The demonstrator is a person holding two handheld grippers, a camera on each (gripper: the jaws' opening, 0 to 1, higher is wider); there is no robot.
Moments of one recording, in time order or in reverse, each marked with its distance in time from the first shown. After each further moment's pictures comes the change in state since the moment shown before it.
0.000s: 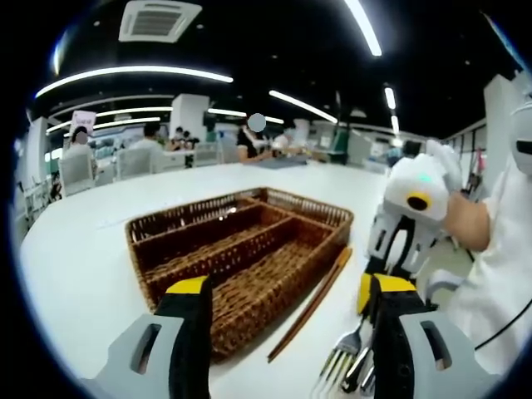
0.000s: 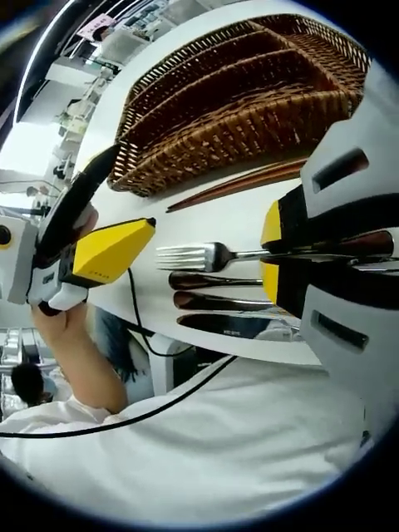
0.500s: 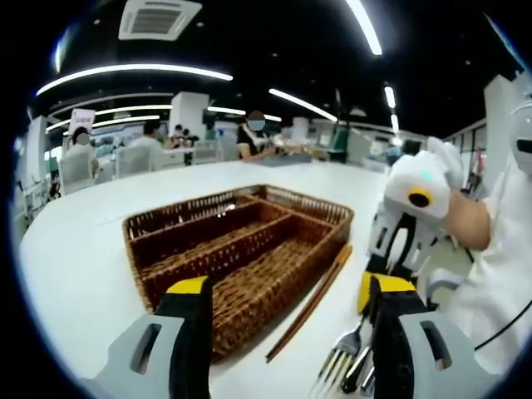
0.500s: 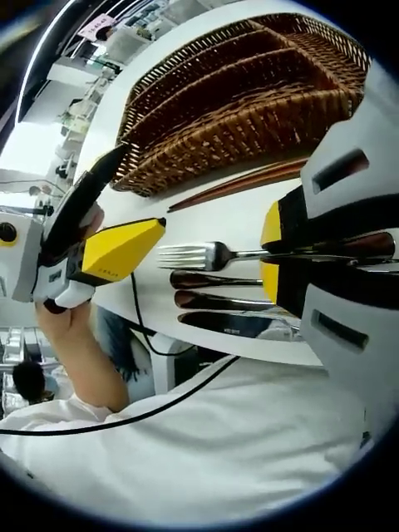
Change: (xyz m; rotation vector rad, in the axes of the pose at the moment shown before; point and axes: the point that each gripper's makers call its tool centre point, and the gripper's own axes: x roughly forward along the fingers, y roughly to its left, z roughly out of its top) left arm 0.004 -0.001 -0.006 -0.005 0.013 -0.006; right arm -0.001 0.002 0.001 -0.001 -0.014 0.003
